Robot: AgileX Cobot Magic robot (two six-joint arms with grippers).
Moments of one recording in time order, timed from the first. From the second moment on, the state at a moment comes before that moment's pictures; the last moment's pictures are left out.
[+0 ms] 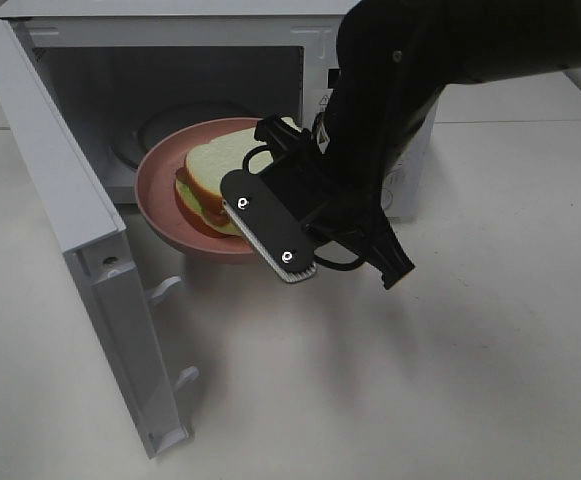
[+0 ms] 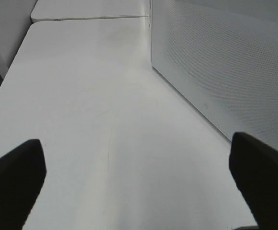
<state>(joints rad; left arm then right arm) 0.11 0.00 -0.50 -0.13 1.04 0.15 0.74 1.81 -1.23 -0.13 0.64 -1.44</state>
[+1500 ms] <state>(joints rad) 0.11 0.00 -0.50 -0.13 1.04 0.15 0.74 2.18 -1.81 -0.14 0.82 -1.34</state>
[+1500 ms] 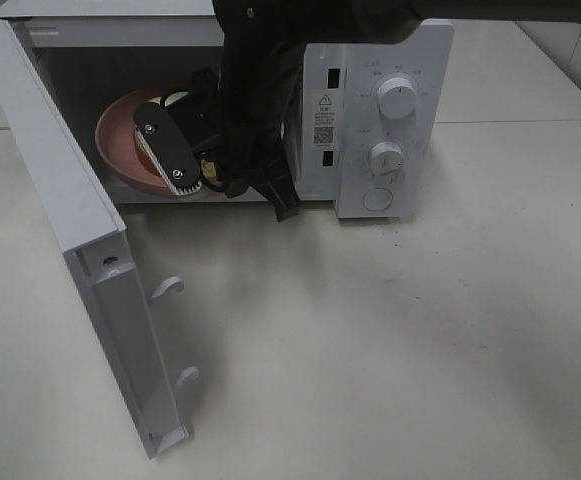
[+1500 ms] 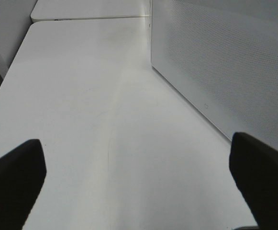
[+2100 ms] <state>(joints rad) 0.11 0.00 -0.50 -0.13 1.04 0.15 0.69 2.32 -1.99 -0.16 0.83 -1.25</state>
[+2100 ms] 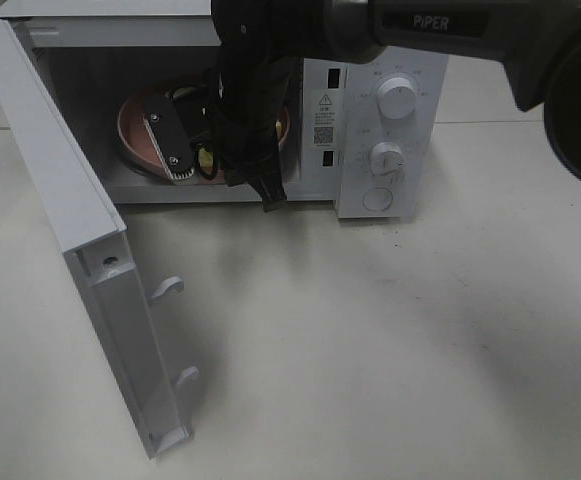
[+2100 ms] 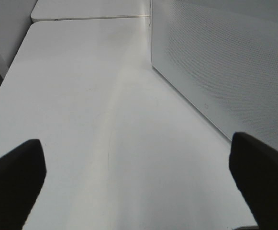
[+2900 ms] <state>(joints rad) 0.11 0.00 -0.50 -0.13 1.04 0.15 0.67 2.38 -2.04 -0.17 0.73 -1.16</state>
